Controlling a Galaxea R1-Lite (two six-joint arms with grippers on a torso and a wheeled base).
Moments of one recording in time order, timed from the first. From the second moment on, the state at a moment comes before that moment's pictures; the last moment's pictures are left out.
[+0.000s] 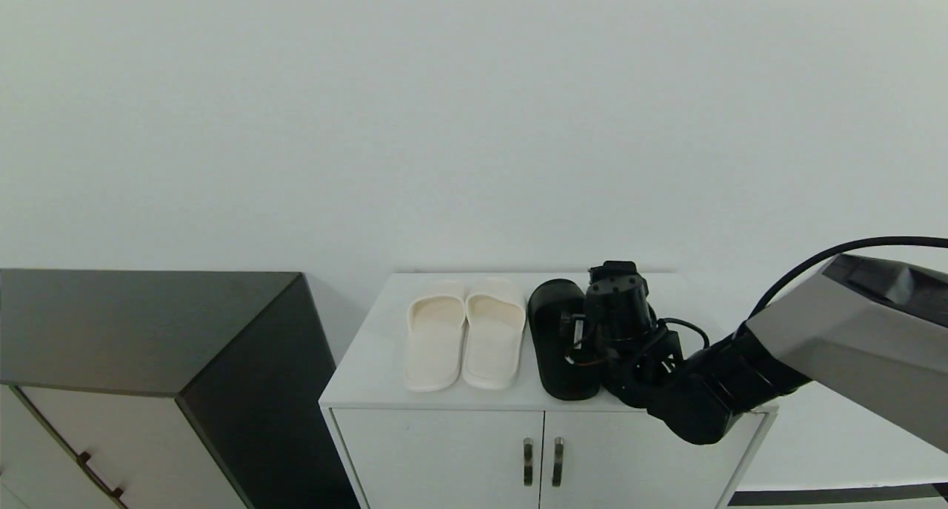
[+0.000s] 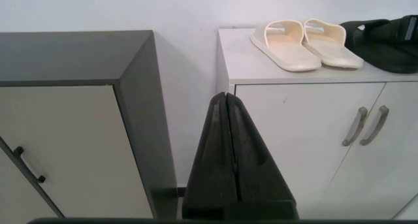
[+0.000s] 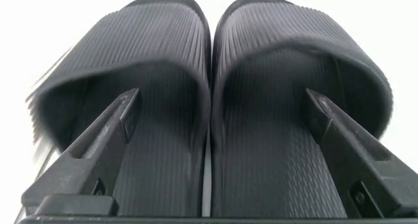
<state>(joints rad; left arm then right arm) 0.00 0.00 0.00 0.00 0.00 0.00 0.65 2.20 -1.09 -0.74 -0.63 0.30</state>
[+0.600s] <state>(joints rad) 0.00 0.00 0.00 0.00 0.00 0.00 0.63 2.27 -1.16 -0.74 -0.64 0.27</state>
